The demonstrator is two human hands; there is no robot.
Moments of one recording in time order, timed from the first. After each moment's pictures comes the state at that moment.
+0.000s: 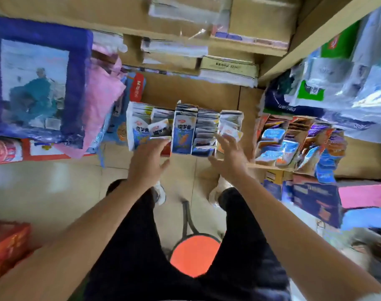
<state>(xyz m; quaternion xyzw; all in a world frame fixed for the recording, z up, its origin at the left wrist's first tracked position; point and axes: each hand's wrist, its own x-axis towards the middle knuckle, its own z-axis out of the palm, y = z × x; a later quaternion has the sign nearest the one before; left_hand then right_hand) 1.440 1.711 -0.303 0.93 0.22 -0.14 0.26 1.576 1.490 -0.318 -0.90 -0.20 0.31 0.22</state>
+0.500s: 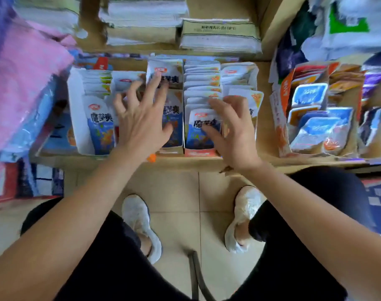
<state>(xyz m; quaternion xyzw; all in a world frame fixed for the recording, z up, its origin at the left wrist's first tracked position) 1.504 1.699 -0.465 0.99 0.11 0.08 -0.04 1.573 1.488 -0.486 -0.84 -0.33 -0.09 0.42</state>
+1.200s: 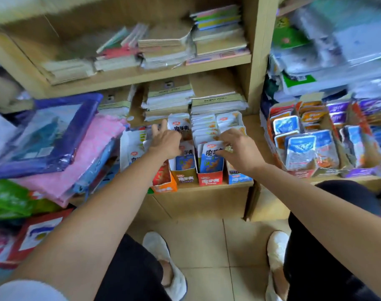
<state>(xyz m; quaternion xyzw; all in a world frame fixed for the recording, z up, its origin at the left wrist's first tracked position) 1.540 1.691 -0.411 0.98 0.13 -0.08 -0.09 1.588 1.466 -0.458 -0.87 -0.34 -0.06 0.35</state>
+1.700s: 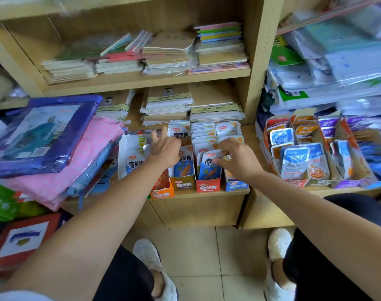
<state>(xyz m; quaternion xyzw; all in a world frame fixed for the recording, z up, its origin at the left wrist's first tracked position) 1.536 1.696 -0.420 0.99 0.13 -0.04 -0.08 1.584 1.468 -0.450 -0.87 -0.34 -0.03 0.35</state>
